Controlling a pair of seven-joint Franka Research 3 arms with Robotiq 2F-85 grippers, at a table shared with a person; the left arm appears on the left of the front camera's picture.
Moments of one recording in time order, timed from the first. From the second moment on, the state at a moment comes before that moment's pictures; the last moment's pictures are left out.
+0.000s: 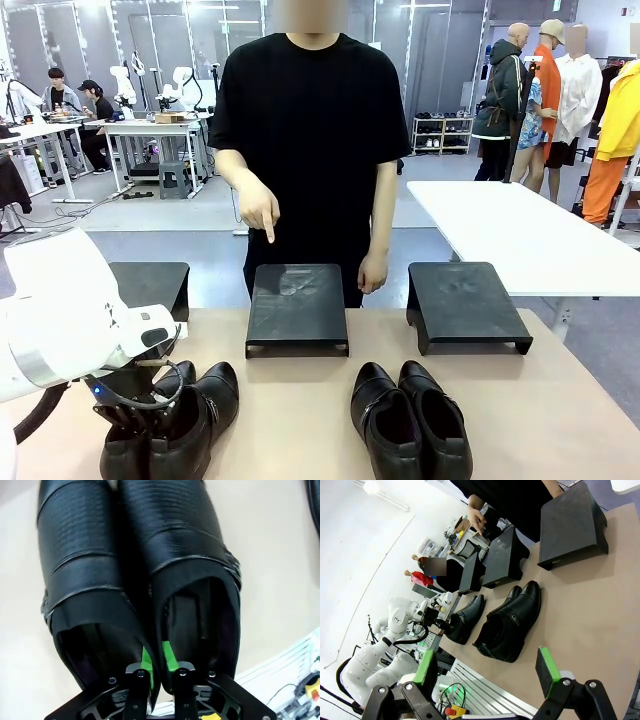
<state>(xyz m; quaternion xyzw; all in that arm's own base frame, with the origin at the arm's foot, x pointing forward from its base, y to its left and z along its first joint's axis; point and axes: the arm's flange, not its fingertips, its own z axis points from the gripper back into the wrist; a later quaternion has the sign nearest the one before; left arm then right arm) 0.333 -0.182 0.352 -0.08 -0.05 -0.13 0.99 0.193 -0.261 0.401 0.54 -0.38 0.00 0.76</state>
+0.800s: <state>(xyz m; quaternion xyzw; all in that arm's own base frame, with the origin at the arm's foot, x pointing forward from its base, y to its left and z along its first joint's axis) 0.324 -0.179 0.413 -0.08 -0.12 -0.15 0.98 0.193 -0.261 0.401 0.54 -0.38 0.00 0.76</state>
